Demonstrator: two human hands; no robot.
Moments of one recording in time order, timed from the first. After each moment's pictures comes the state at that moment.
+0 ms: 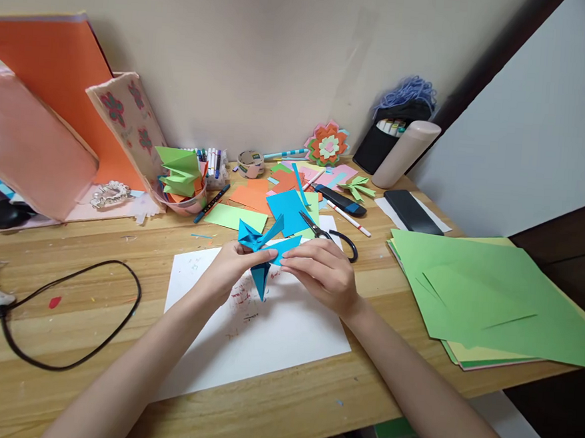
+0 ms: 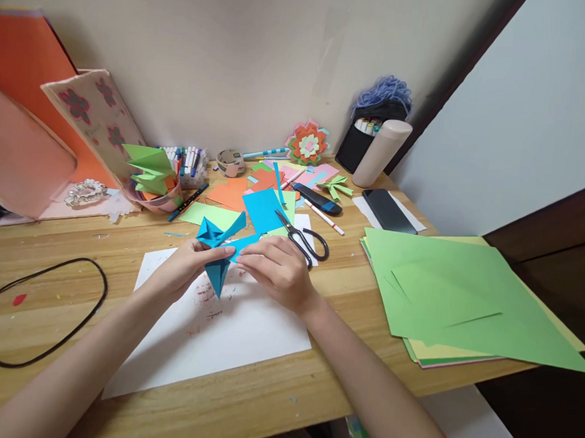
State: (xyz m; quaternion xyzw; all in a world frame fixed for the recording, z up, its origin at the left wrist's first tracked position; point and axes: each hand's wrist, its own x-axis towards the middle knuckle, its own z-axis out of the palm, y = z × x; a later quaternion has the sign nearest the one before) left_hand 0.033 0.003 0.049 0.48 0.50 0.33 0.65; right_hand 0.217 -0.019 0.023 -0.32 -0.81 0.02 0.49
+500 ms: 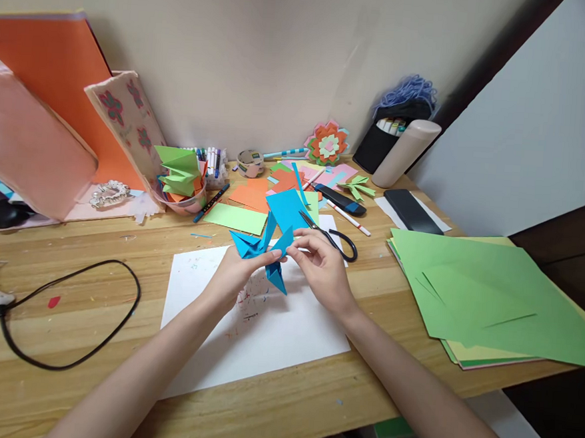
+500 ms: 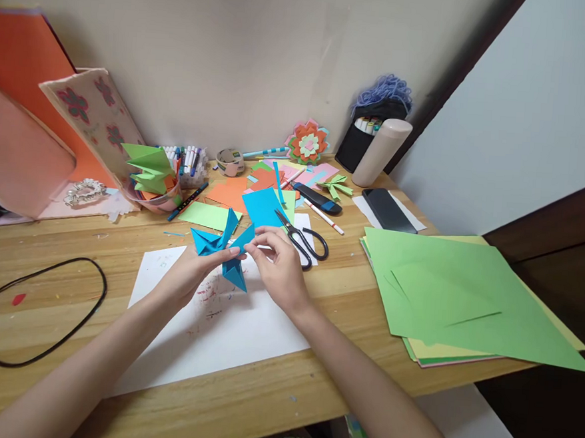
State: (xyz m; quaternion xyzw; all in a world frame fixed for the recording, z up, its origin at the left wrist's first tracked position) left_hand 0.043 -0.005 0.044 0.46 0.45 0.40 0.66; right_hand 0.199 -0.019 0.021 -0.47 -0.58 0.37 0.56
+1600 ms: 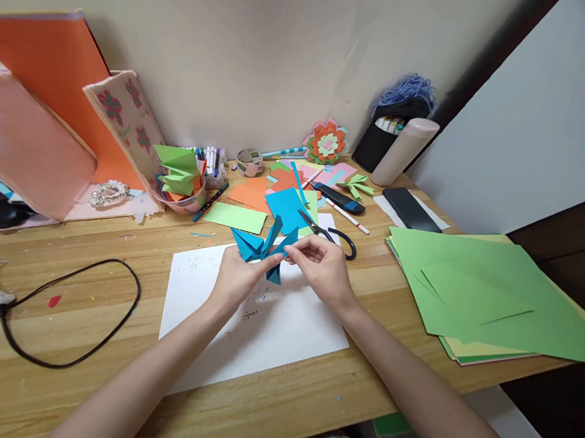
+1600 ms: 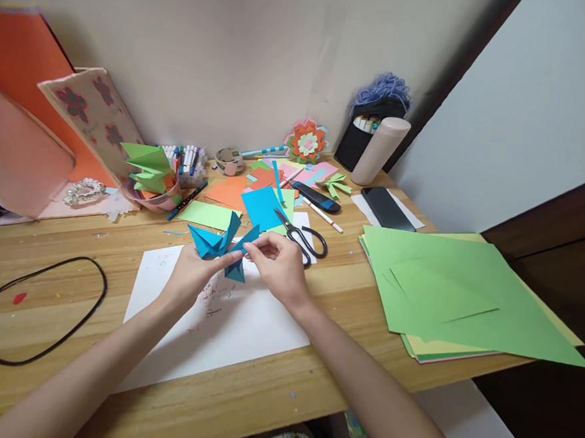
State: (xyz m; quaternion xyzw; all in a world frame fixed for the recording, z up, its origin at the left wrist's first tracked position) left_hand 0.051 -0.011 0.039 0.50 0.52 0.43 0.54; right_hand 0.198 -0.022 0.030 -0.50 -0.51 0.45 0.54
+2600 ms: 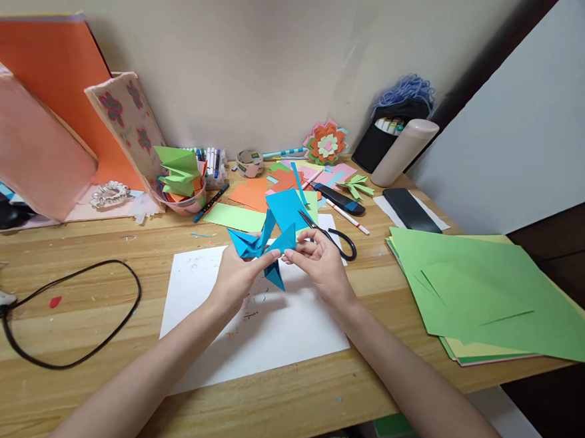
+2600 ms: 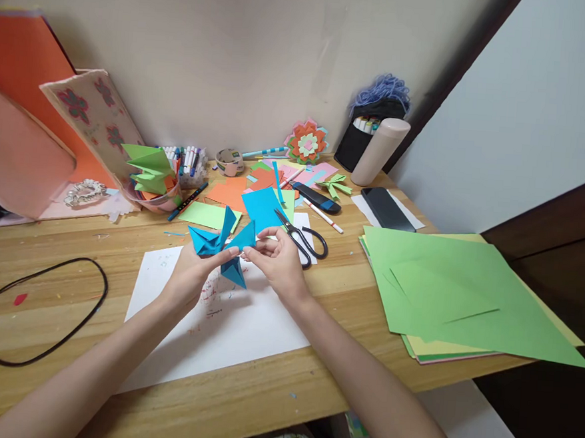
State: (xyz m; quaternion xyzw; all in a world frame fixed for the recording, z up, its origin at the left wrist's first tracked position) left_hand 0.053 -0.013 0.043 0.49 0.46 0.49 0.56; right_hand 0.197 -0.016 0.022 -0.44 -0.42 0.56 0.56
